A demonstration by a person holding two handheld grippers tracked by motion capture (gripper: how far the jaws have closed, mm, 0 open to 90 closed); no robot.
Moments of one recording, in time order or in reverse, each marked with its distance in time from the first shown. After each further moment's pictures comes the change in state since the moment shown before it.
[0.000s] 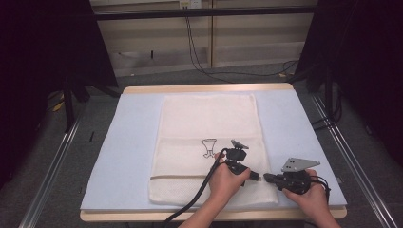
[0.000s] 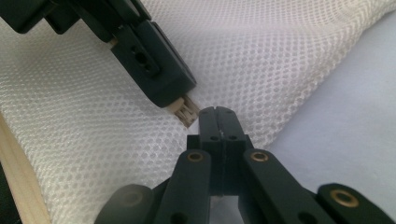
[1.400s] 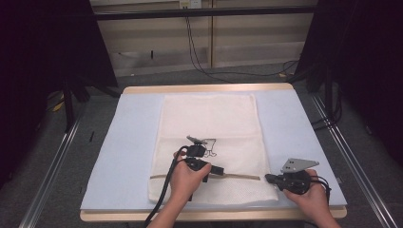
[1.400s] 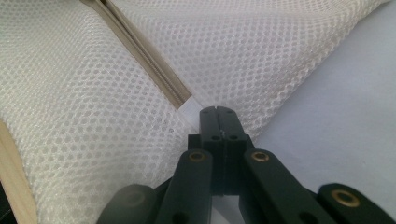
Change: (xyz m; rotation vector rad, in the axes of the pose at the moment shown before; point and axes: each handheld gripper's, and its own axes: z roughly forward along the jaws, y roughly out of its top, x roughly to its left) left arm 0.052 -0.033 -0.096 -0.091 0.018 -0.129; right arm 0.001 0.000 -0.001 0.041 -0.025 -0.021
